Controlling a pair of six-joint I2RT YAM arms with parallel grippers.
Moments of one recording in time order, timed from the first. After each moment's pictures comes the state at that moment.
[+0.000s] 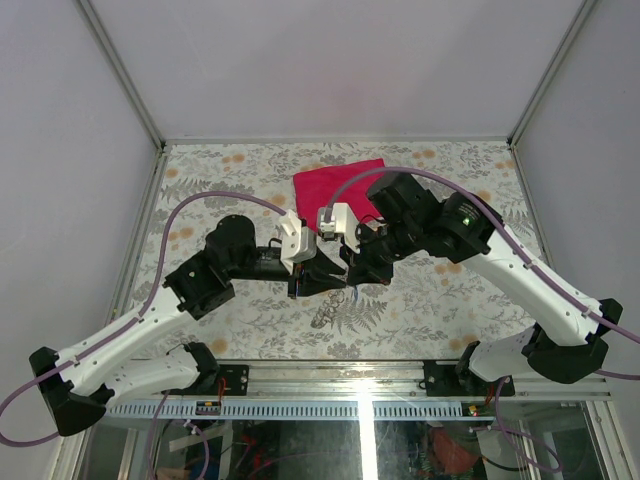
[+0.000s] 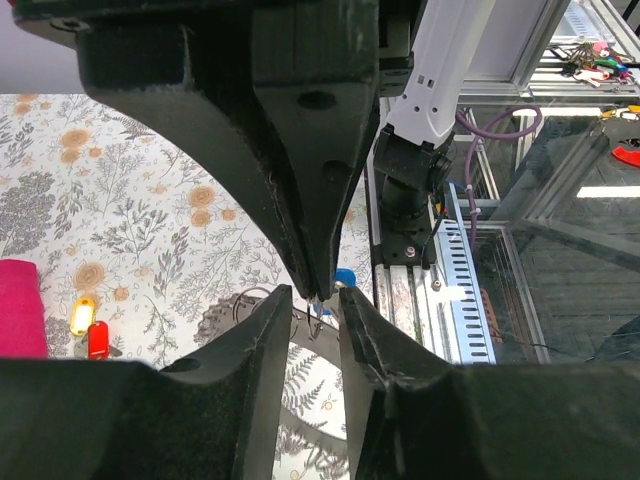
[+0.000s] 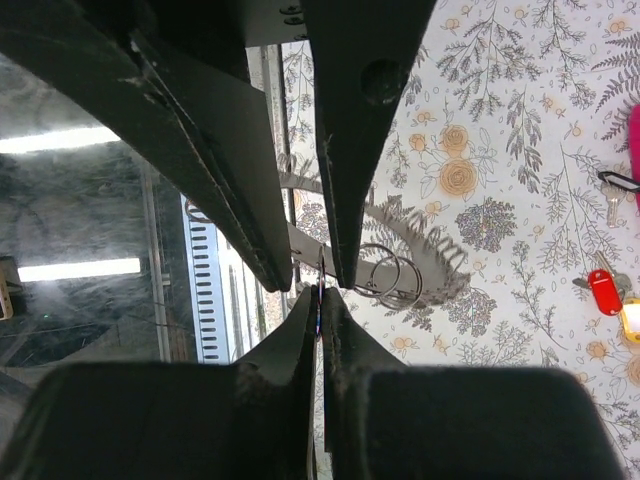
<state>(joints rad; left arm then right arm) -0.86 0.96 0.95 -0.11 0.72 0.07 0.95 1.38 1.74 -1.25 -0.46 -0.34</state>
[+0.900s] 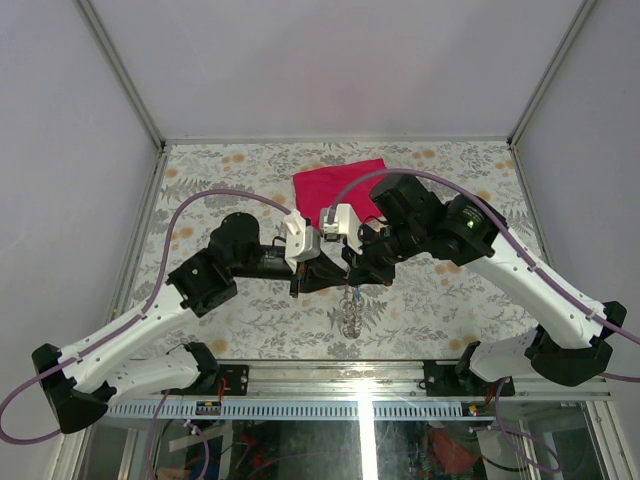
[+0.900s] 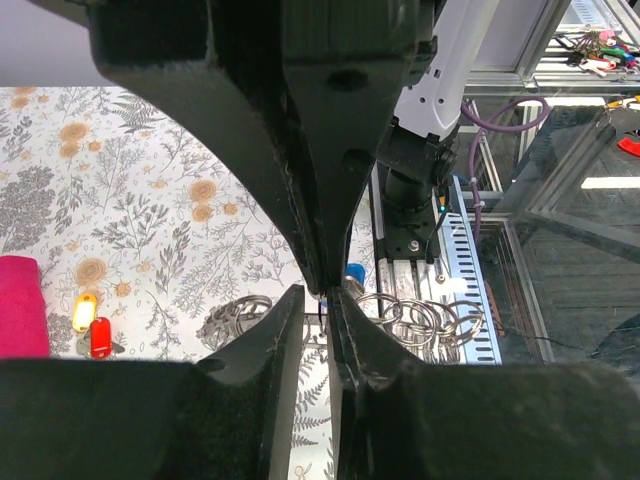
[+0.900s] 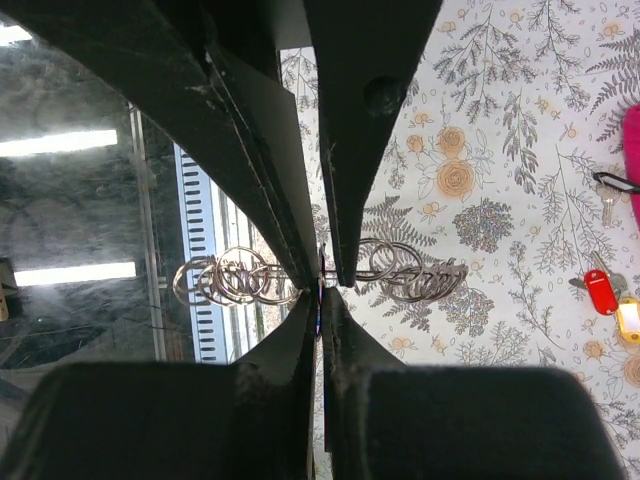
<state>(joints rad) -0.86 0.98 0.97 -0.13 0.72 0.09 0.95 1.36 1.72 -1.23 -0.46 -0.34</state>
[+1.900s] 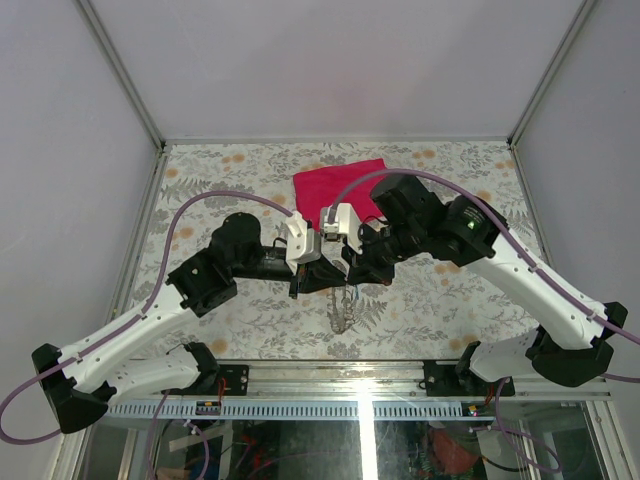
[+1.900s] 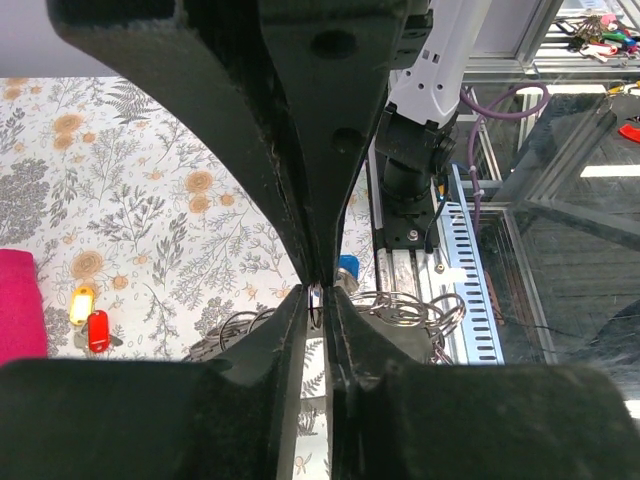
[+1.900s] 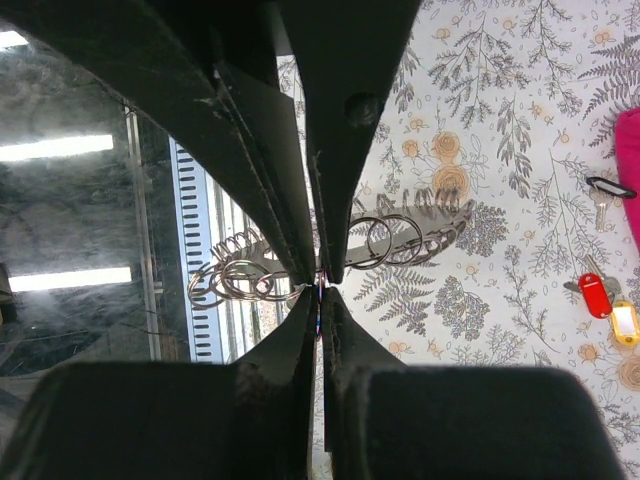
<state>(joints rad) -0.86 0.98 0.97 -0.16 0.73 0.12 0.95 1.36 1.71 -1.21 -0.45 -0.34</state>
